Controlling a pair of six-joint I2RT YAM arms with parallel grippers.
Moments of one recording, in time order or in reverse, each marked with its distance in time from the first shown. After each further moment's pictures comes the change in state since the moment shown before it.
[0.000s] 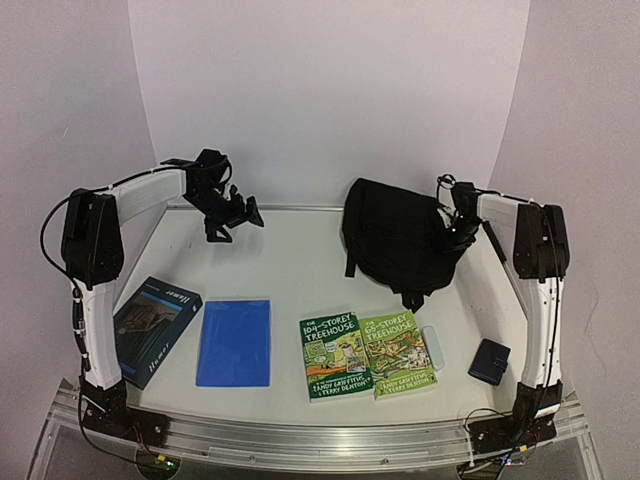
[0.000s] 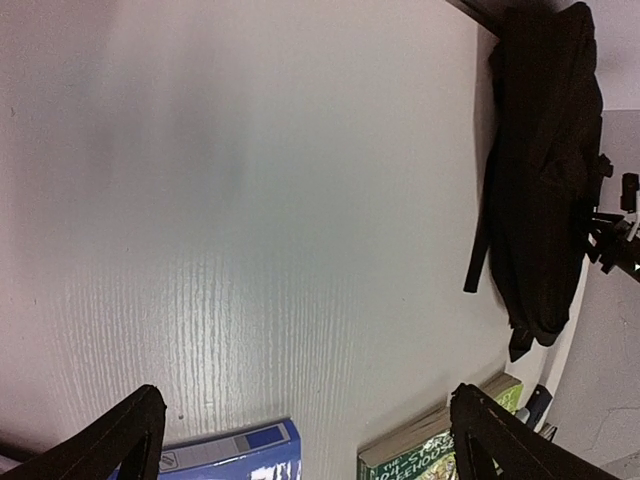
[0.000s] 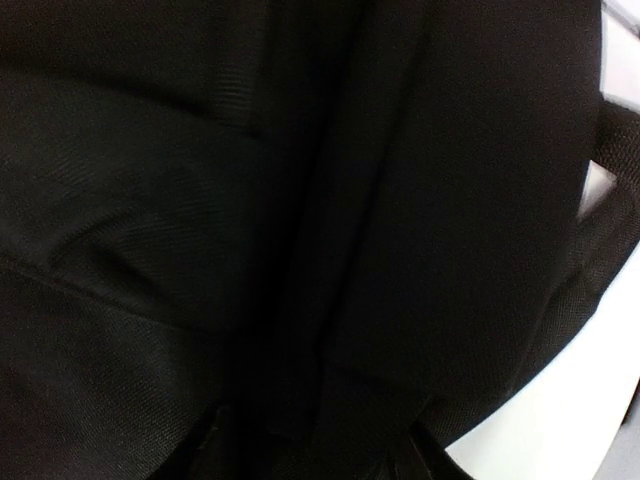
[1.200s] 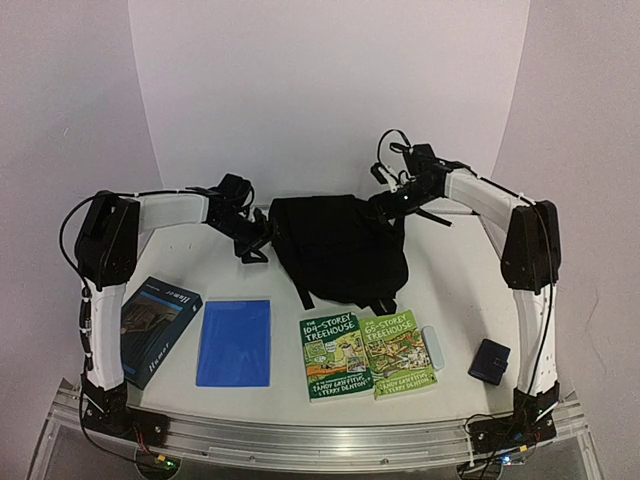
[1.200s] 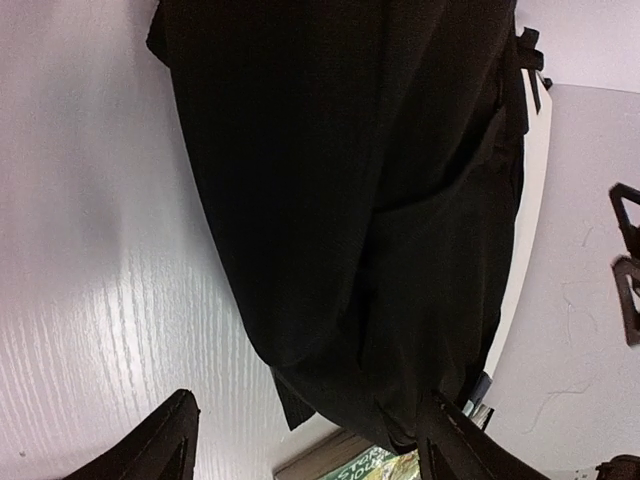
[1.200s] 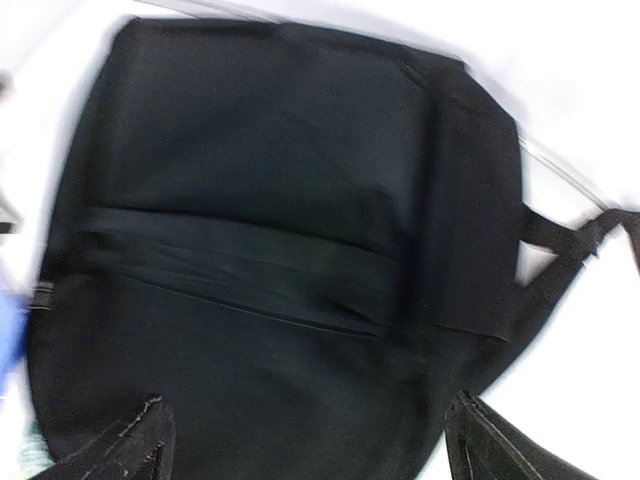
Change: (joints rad) left arm -0.098 0.047 -0.170 0.305 0.168 -0.226; right arm 0.306 -0.118 0.147 0.014 -0.274 0.057
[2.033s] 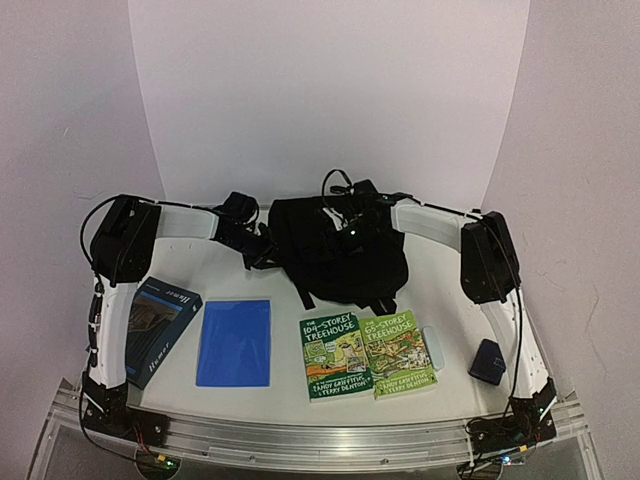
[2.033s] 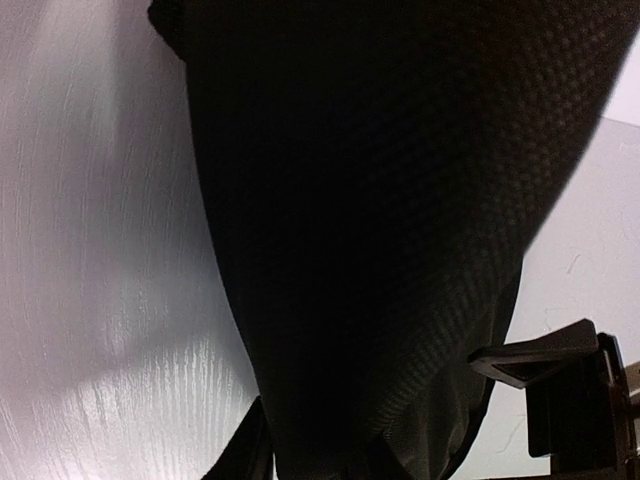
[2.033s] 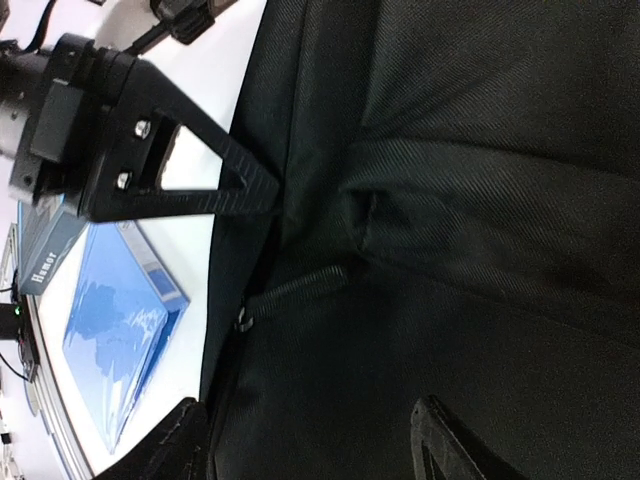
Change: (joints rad) left arm 0.003 0.126 -0.047 0.227 0.054 -0.123; right arm 0.221 0.194 0.056 0.045 -0.255 0.253
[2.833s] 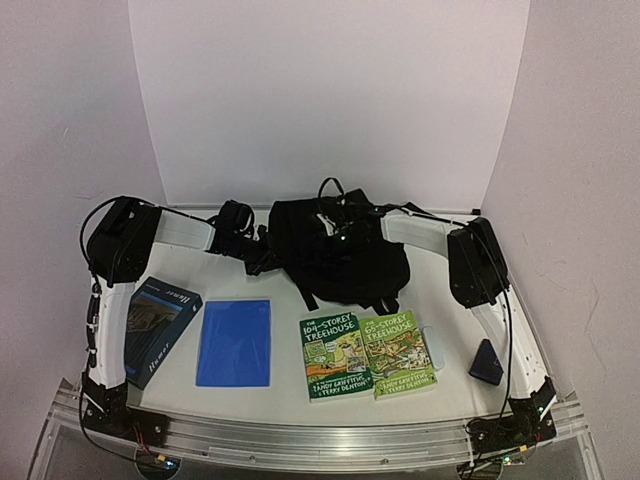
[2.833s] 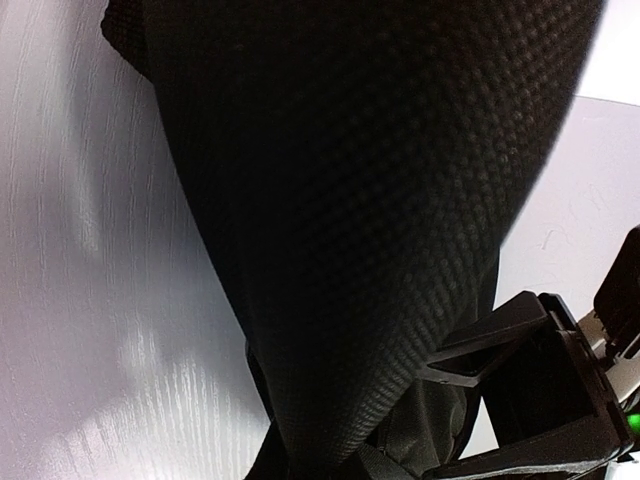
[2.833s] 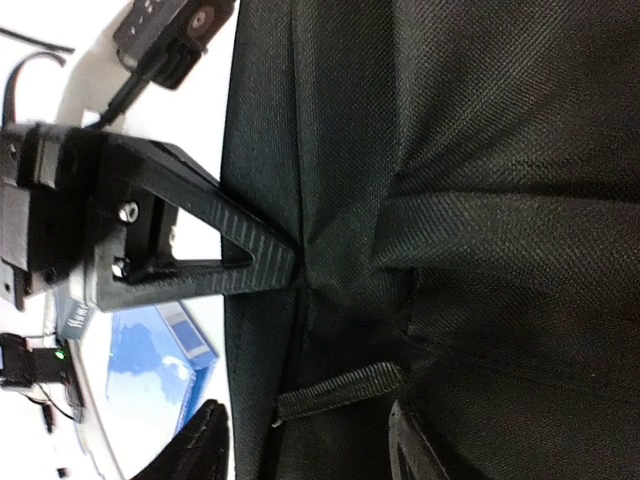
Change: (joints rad) left arm 0.006 -0.023 -0.149 0.247 0.069 -0.006; right arm 0.023 0.095 0.038 0.123 -0.074 0.203
